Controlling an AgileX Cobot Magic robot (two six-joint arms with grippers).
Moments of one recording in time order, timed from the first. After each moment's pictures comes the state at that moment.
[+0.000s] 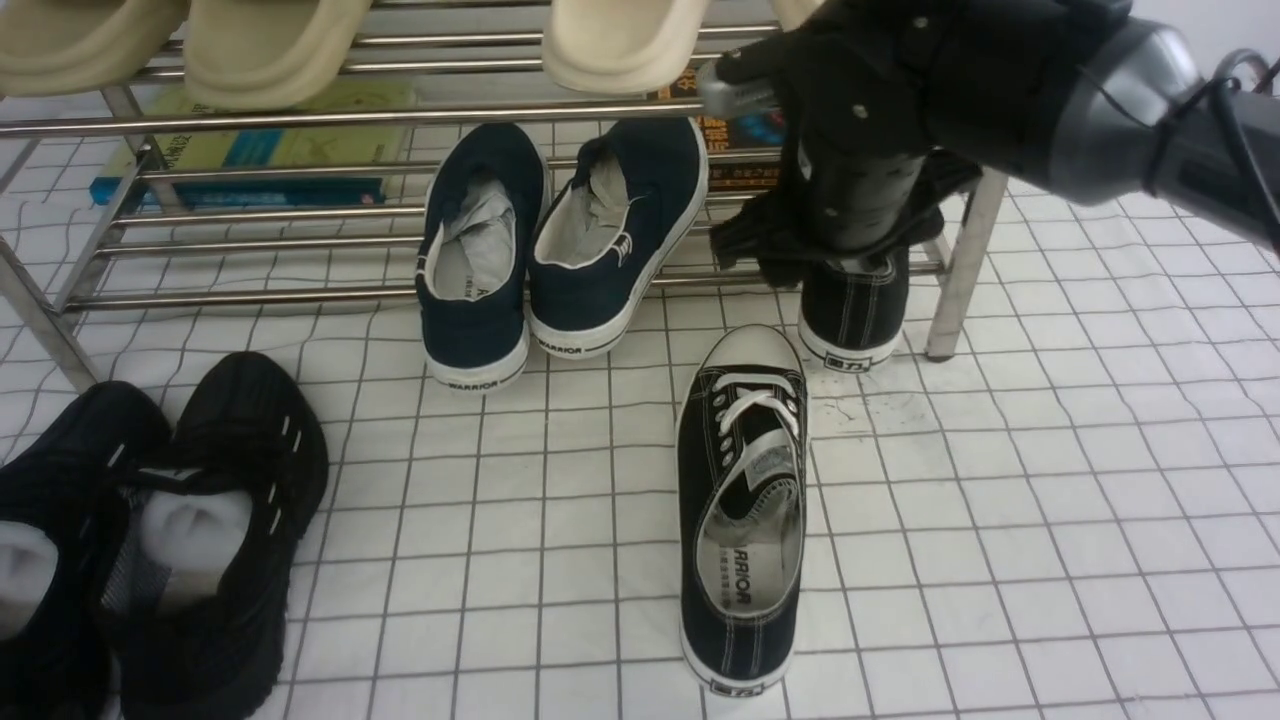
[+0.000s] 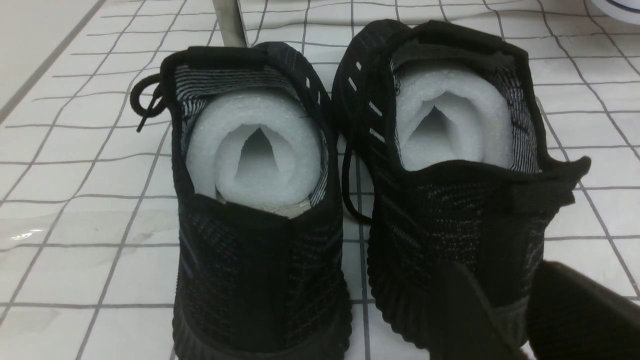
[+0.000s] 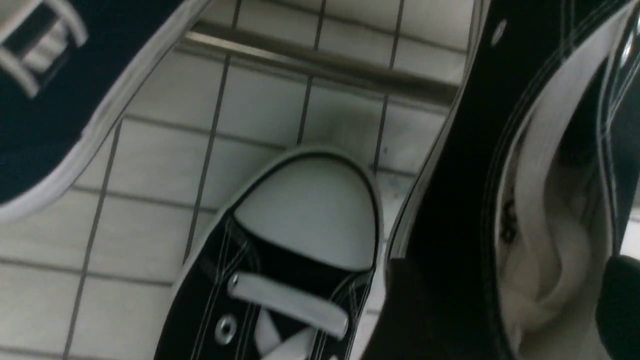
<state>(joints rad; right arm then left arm) 0.61 2.01 -1.85 -0.37 1.04 0.53 -0.02 -0.01 0.02 0.15 0.39 -0.09</state>
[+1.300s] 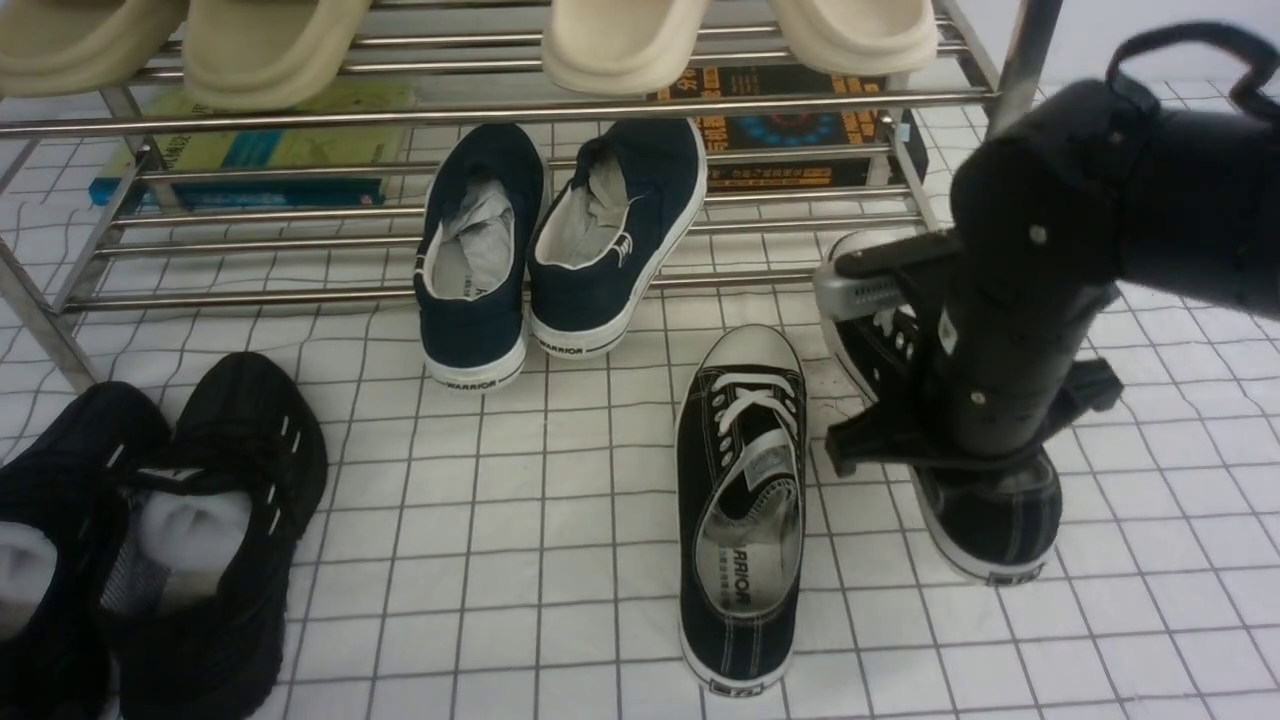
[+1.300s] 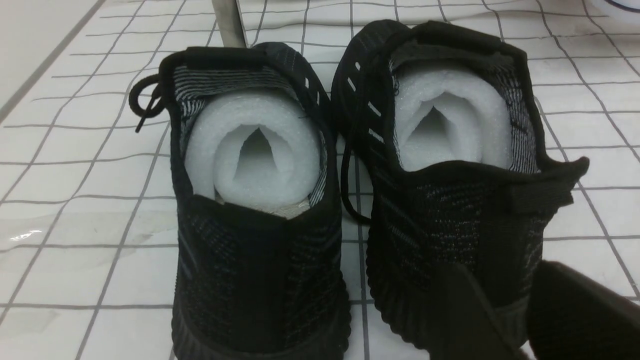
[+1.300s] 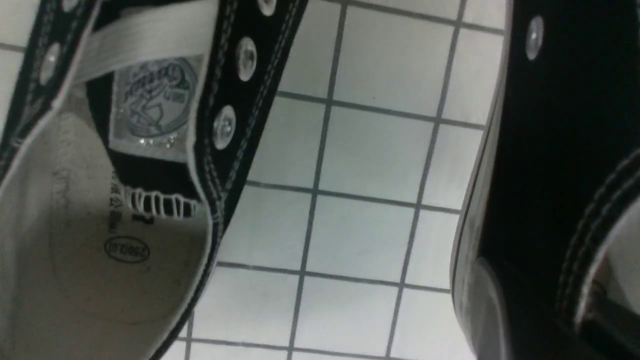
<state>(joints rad) 0.58 1.75 -1.32 -0.07 1.07 0.45 -0.02 -0.01 0.02 0.15 0.39 -0.09</state>
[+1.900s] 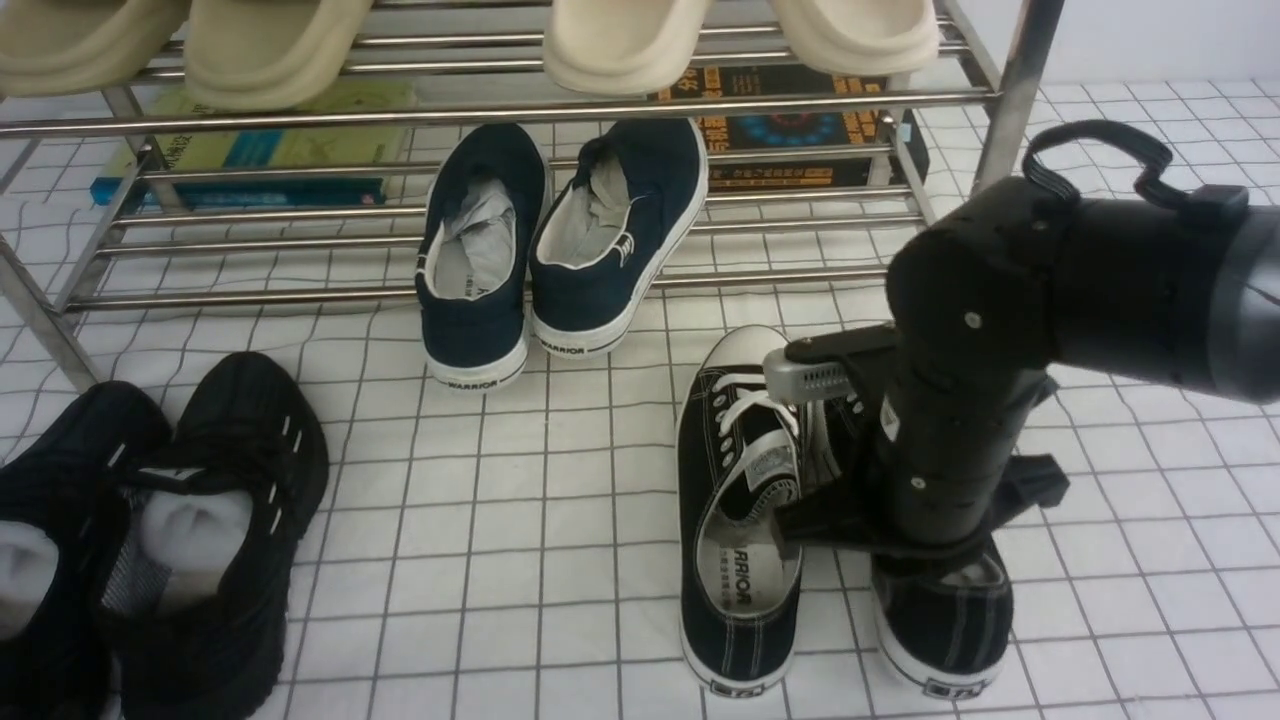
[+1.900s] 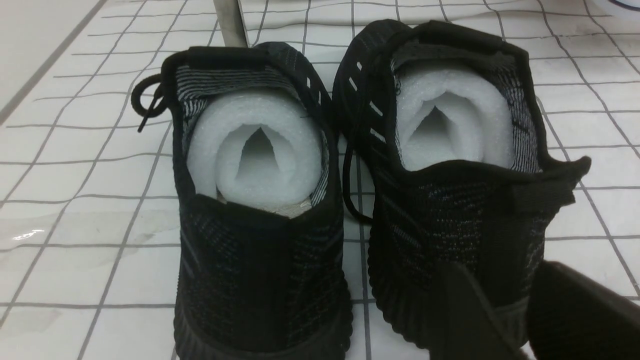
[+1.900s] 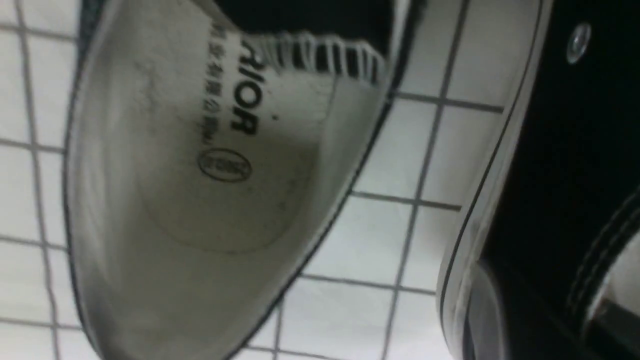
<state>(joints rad) 0.66 1.77 -1.27 0.03 1.05 0.54 -0.02 -0.01 0.02 0.15 0.39 -0.09</state>
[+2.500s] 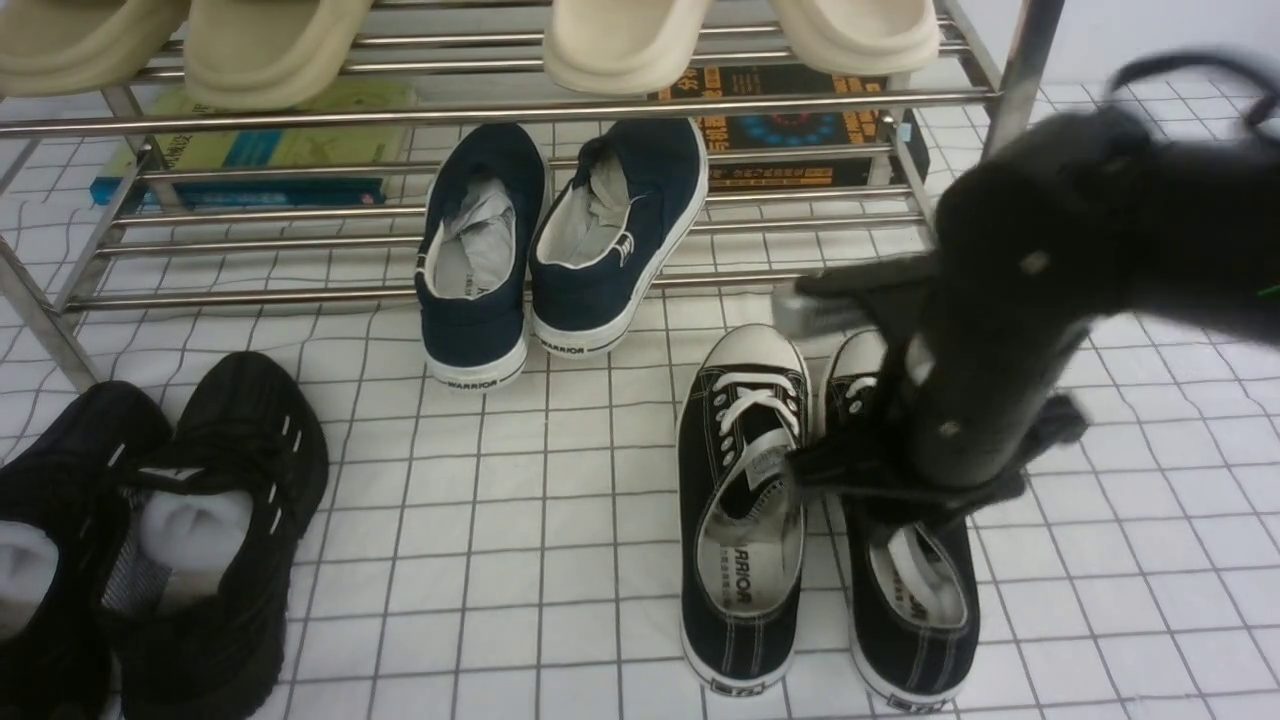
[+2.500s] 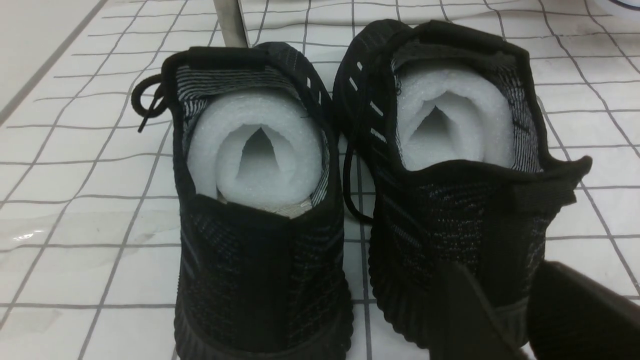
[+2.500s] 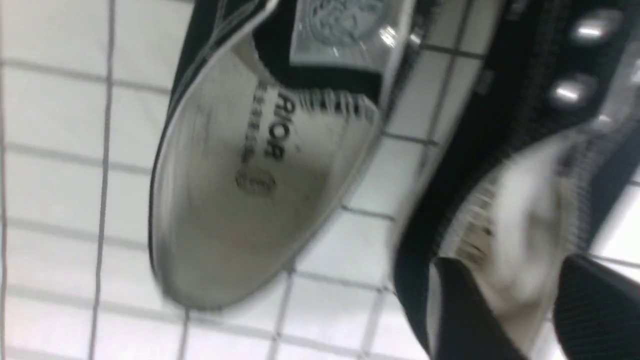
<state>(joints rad) 0.66 1.63 -1.32 -0.02 1.13 0.44 -0.02 -0.01 0.02 0.15 0.39 -0.09</state>
